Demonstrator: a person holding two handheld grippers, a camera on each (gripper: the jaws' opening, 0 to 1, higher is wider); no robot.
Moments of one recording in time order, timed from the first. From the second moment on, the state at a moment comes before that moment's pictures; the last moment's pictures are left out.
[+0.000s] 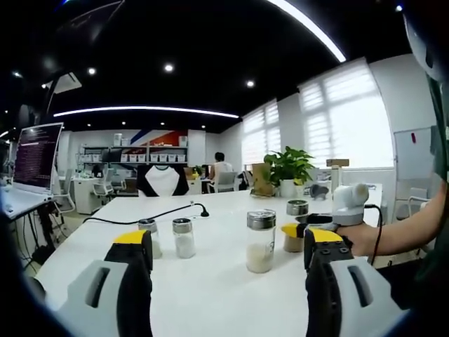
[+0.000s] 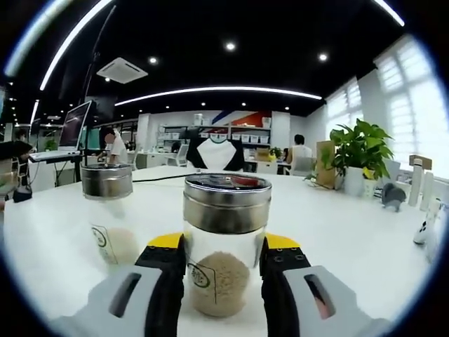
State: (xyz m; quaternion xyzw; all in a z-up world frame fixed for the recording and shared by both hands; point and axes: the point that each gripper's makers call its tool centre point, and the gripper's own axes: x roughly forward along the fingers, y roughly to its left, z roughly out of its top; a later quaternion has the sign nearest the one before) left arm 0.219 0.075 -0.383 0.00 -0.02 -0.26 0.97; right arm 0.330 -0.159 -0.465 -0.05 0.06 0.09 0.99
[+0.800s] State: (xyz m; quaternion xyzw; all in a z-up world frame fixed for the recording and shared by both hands) left arm 0.218 0.069 -0.383 0.02 -0.02 -0.26 0.96; right arm 0.325 -0.146 -0.465 -0.03 0.05 0.27 0.96
